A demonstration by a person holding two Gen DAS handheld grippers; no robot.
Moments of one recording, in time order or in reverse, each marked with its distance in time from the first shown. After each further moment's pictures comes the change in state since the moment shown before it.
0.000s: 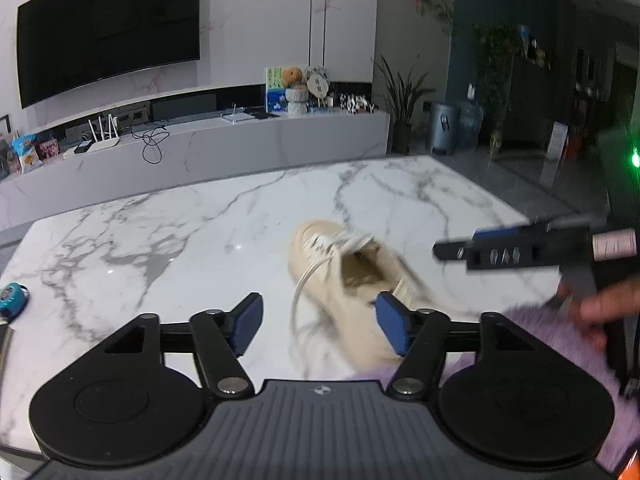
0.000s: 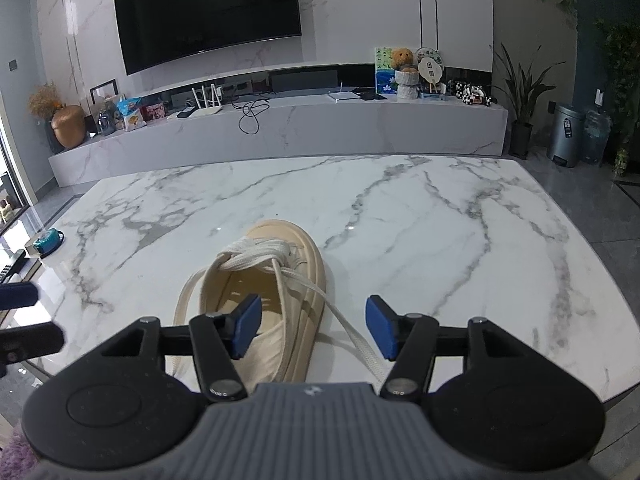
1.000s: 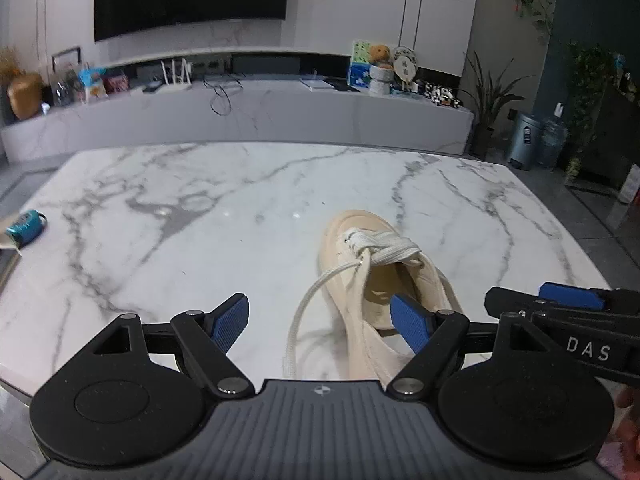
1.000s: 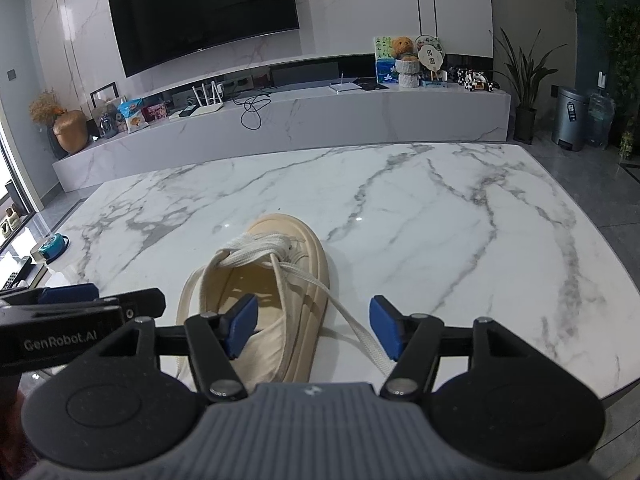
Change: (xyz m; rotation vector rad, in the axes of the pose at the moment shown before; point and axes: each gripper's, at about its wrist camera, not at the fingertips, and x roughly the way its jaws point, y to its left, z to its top) left arm 0.061 -0.019 0.010 -0.189 0.083 0.216; right arm 0.005 -0.007 -0.001 0.035 0.021 0.021
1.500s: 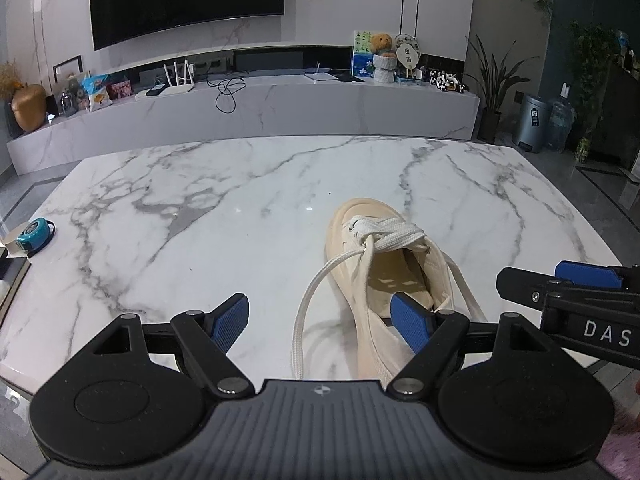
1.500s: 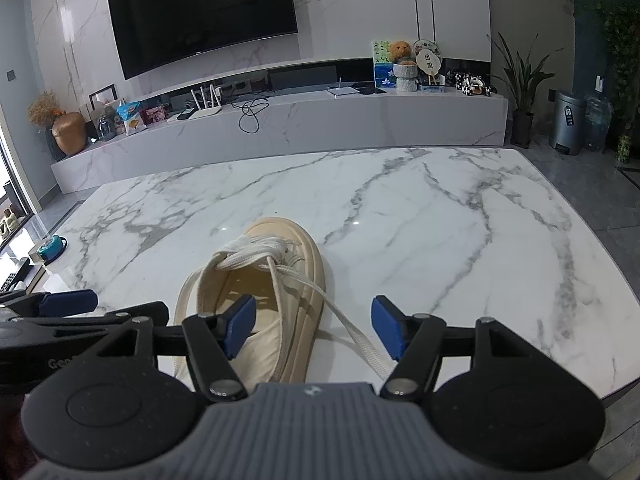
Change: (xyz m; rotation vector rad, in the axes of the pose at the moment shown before) left arm 0.005 -0.010 0.000 0.031 0.033 0.038; right arm -0.003 0.000 0.000 -0.007 -0.013 -0.006
